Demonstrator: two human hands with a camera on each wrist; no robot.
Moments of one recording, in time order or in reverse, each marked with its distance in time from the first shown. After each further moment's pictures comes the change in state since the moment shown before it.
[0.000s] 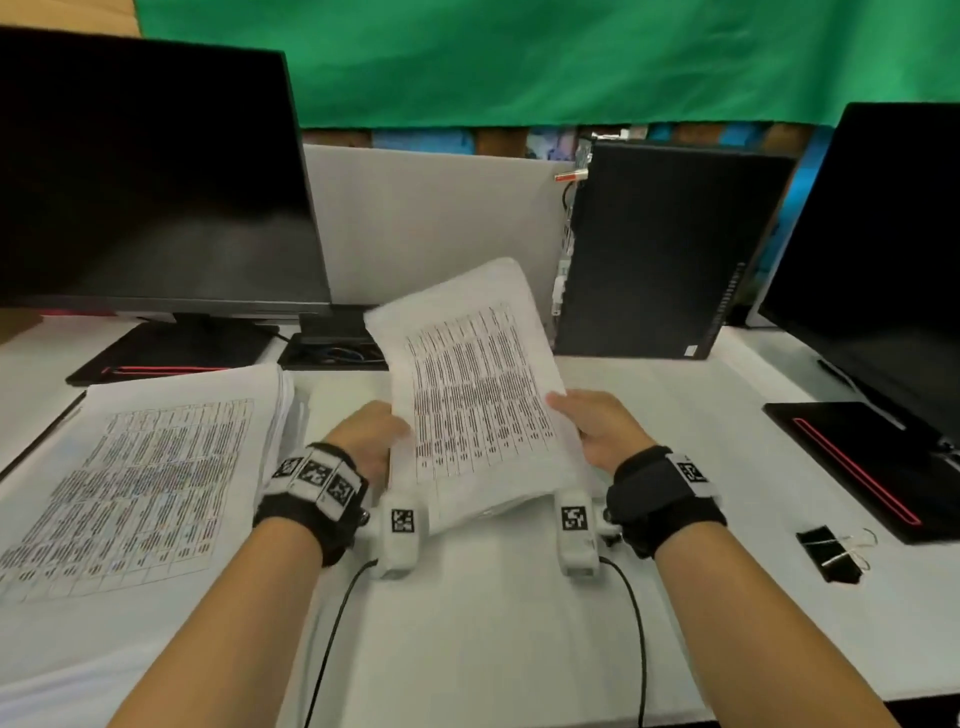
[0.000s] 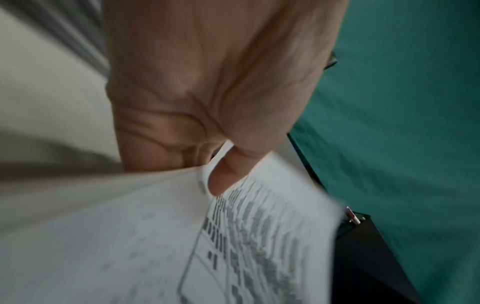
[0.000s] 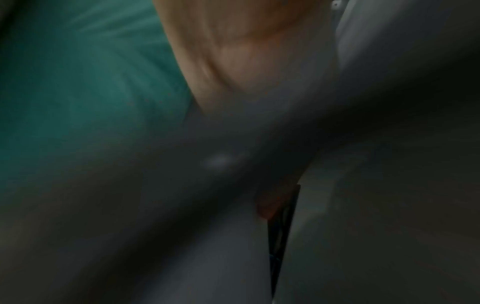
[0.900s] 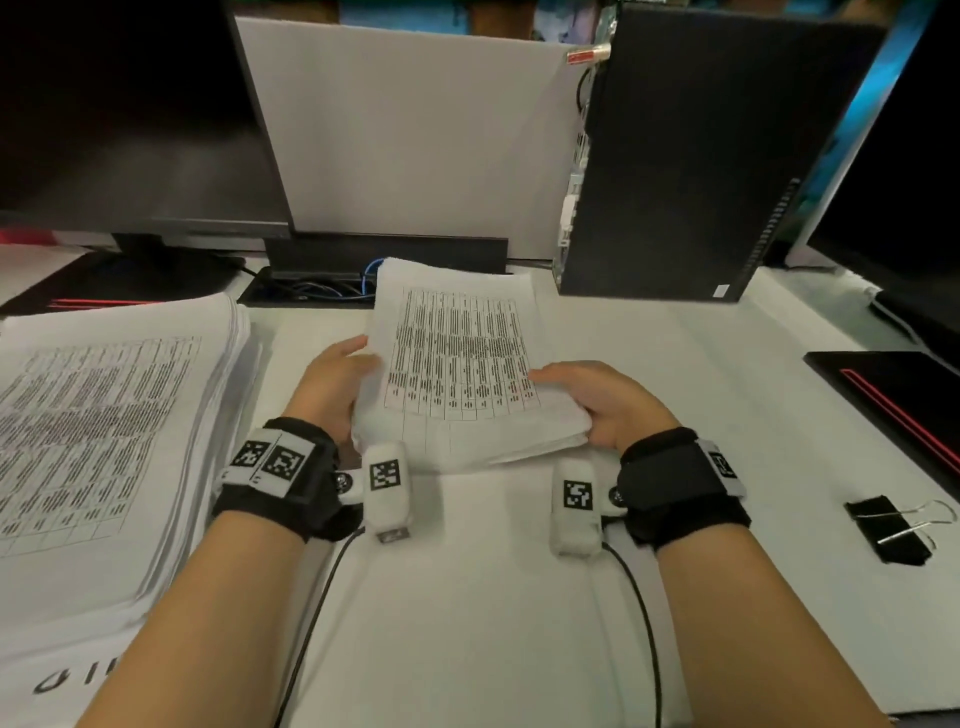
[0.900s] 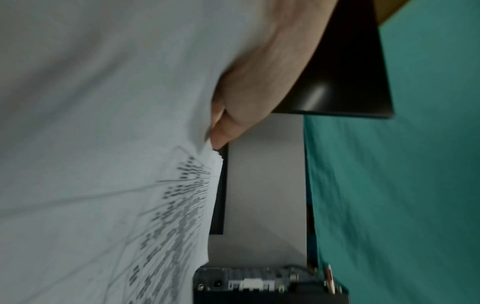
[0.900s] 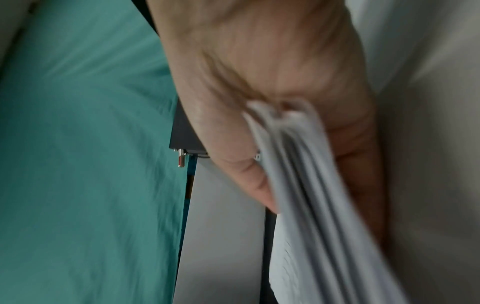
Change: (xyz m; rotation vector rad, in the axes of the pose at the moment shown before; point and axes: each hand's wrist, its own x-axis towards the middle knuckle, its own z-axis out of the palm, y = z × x) left_hand 0.026 -0.028 0.016 -0.408 0.164 0.040; right_hand 0.018 0.030 -0.006 -0.016 -0.244 0.144
